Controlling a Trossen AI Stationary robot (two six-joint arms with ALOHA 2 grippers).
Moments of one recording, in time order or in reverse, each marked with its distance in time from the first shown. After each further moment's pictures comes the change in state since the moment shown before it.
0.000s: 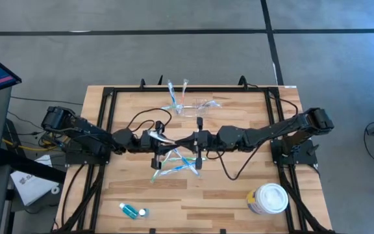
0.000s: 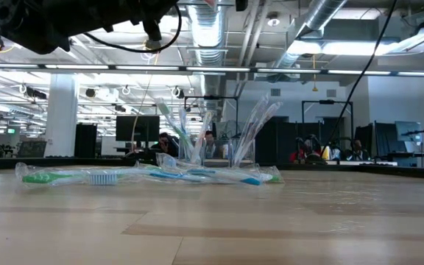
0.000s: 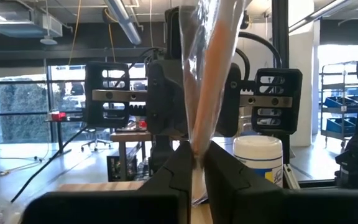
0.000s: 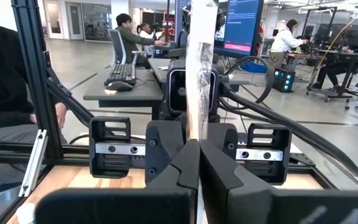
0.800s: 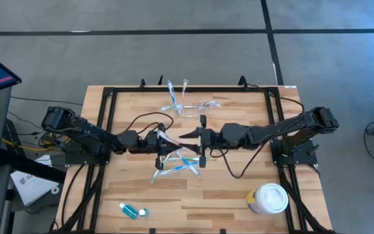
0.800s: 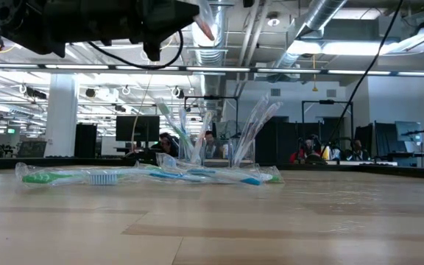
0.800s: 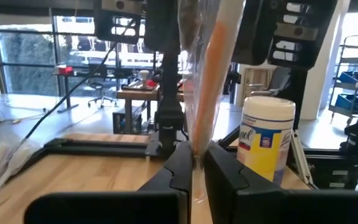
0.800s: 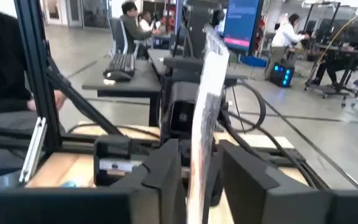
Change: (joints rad) left arm 0.000 0.000 0.000 -0.178 -0.057 -0.092; right arm -0.007 -0.064 0.000 -0.112 -0.002 -0.025
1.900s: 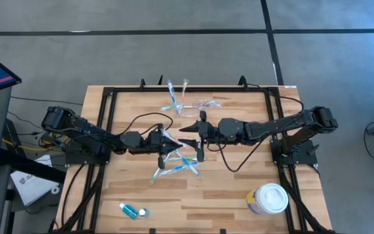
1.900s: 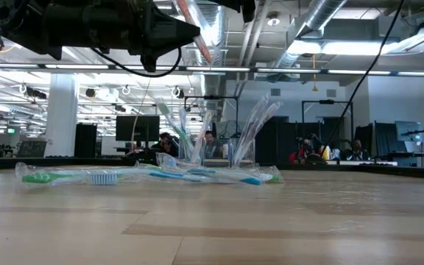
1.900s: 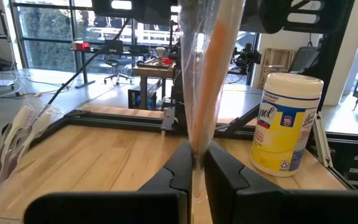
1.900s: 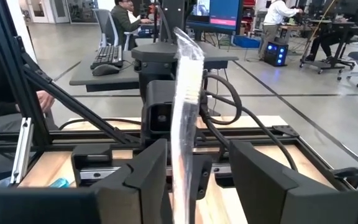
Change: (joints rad) left arm 0.000 0.000 0.000 -0.100 -0.077 -0.033; right arm -0.060 0.004 0.000 -0.045 -0.019 0.089
